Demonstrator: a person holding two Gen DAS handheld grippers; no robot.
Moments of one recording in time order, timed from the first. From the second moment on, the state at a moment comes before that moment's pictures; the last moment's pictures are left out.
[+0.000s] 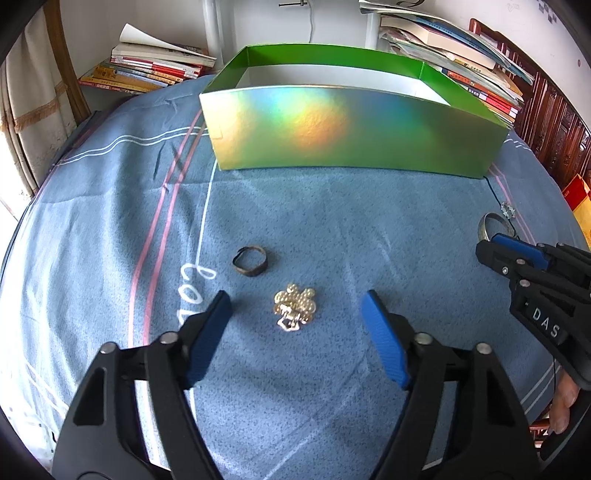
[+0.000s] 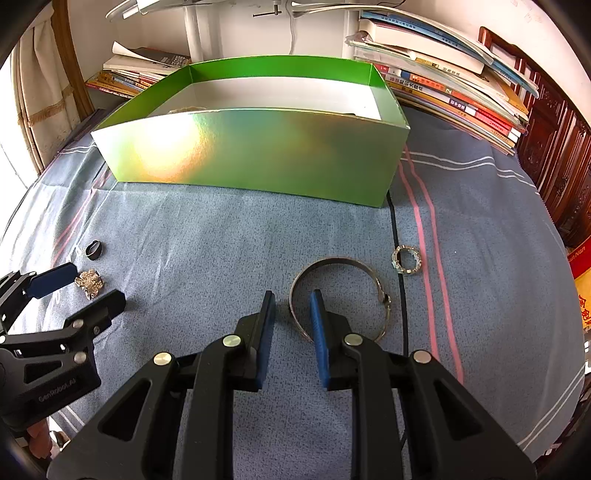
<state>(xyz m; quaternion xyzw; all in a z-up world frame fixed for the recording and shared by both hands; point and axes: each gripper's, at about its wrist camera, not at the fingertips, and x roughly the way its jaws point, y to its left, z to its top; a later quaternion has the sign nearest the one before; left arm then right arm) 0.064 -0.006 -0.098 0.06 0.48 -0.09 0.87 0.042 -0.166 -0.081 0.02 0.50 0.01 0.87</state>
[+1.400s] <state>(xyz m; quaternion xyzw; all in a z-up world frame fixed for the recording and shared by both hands) 0.068 0.008 -0.086 0.04 0.47 -0.12 0.87 0.030 -0.162 -0.069 0.03 0.48 0.02 0.88</state>
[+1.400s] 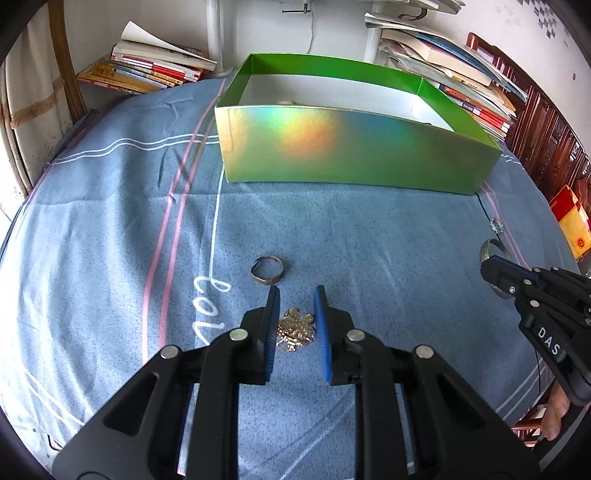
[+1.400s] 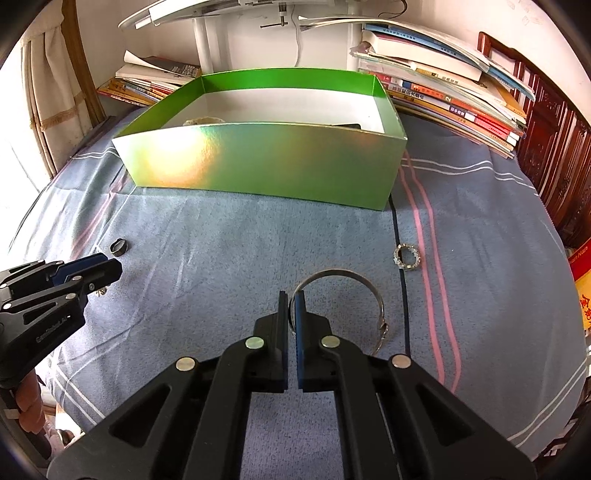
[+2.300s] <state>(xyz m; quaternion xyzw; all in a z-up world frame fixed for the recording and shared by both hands) 0.048 0.016 -0.077 0.05 0.47 -0.15 0.87 0.028 -0.159 -0.062 0.03 0.48 0.03 0.88</state>
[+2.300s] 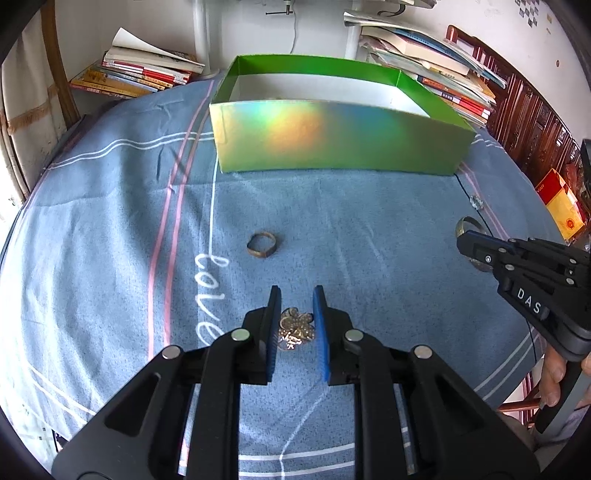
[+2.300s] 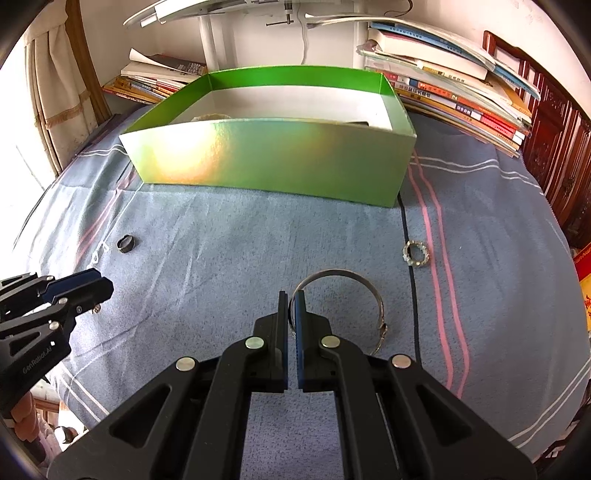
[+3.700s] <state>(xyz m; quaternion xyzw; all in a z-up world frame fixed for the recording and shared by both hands) 0.229 -0.070 -0.037 0.04 0.46 -0.18 0.87 0.184 -0.195 -0.041 0.03 0.46 0.02 0.89</state>
